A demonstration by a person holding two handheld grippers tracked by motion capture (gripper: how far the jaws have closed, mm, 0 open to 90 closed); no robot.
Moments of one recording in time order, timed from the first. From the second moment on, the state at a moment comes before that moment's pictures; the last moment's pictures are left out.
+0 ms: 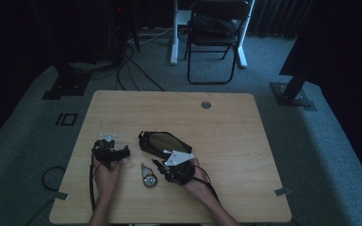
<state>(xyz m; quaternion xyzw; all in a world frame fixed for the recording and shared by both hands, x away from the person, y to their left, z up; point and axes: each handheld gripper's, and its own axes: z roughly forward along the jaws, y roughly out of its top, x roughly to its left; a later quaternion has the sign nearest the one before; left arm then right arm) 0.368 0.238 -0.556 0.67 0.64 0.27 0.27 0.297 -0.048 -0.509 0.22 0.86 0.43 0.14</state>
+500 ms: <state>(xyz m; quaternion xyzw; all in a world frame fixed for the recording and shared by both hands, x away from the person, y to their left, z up) 0.368 0.238 -0.556 0.67 0.64 0.27 0.27 0.299 -0.045 -0.521 0.23 0.87 0.41 0.15</state>
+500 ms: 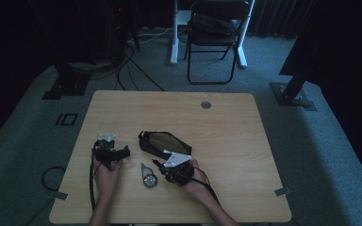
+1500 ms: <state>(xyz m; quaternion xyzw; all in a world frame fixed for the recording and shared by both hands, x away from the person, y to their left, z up) 0.368 0.238 -0.555 0.67 0.64 0.27 0.27 0.313 -0.043 -0.548 0.26 0.88 0.37 0.13</state>
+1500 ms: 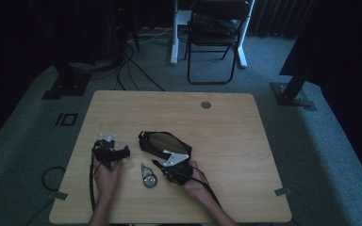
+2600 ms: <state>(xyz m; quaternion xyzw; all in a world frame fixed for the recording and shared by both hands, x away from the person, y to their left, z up) 0.368 0.238 -0.555 0.67 0.64 0.27 0.27 0.312 -0.044 -0.550 0.25 0.89 0.36 0.12</state>
